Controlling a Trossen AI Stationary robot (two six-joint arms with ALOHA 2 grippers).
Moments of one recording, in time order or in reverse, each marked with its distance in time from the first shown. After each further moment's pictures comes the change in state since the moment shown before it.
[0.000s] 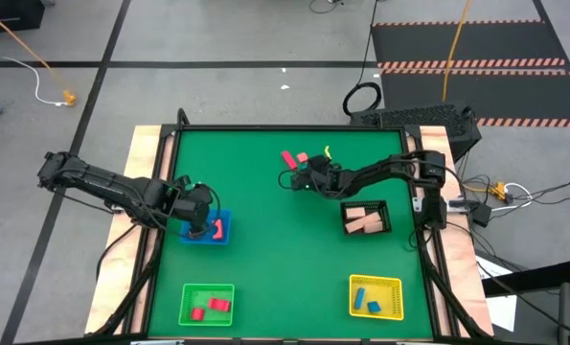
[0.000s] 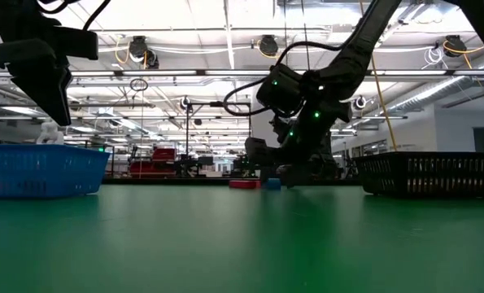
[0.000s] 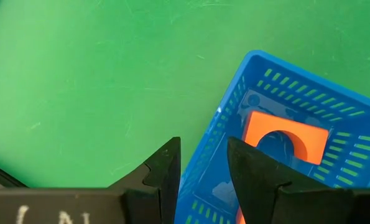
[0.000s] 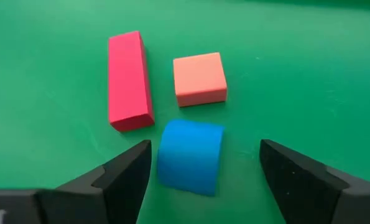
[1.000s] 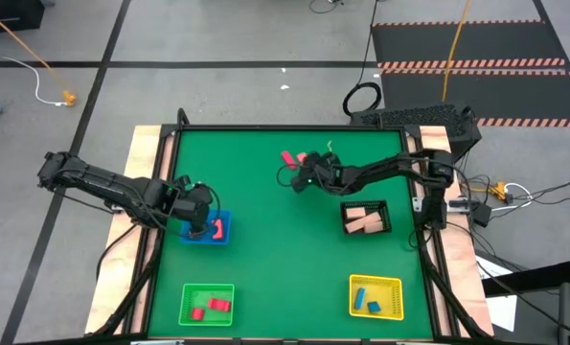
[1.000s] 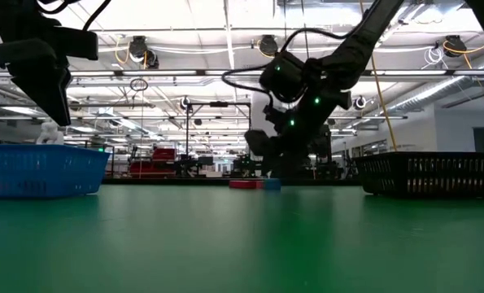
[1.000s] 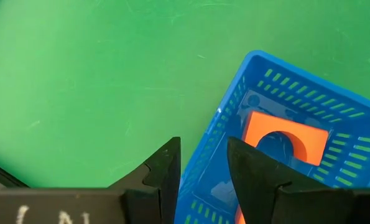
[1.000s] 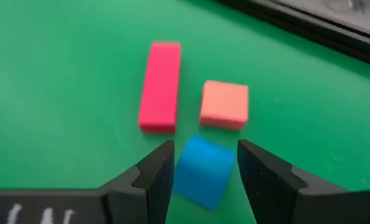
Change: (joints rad) left arm -0.001 0.000 0.000 -0.001 0.000 -0.011; right arm -0.022 -0.066 -0.001 0.010 -0.063 -0.317
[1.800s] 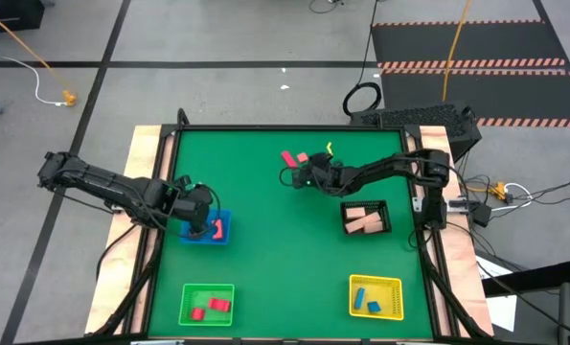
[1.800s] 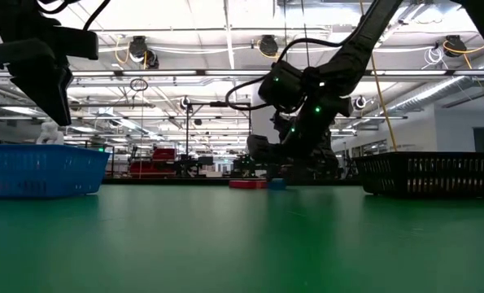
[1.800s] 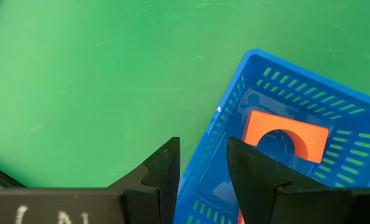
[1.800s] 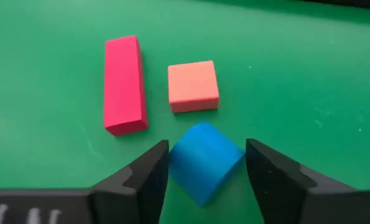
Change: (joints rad) left arm 0.000 0.000 0.000 0.001 0.000 0.027; right arm -0.006 0.037 0.002 -0.047 0.048 0.264
